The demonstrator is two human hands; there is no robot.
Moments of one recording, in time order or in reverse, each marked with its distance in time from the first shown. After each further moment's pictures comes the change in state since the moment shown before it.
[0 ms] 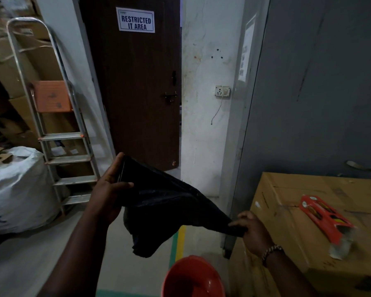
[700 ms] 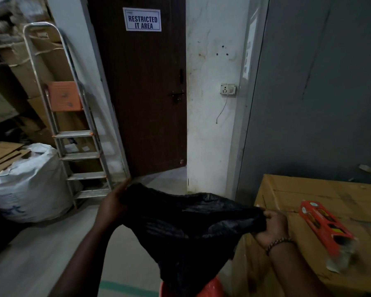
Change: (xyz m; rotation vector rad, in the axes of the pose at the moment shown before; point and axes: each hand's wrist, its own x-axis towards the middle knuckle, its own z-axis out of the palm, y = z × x) left_hand -0.010 -0.054 0.020 1.018 0.158 0.071; right_hand 0.033 0.016 -0.060 1.660 0.172 0.780
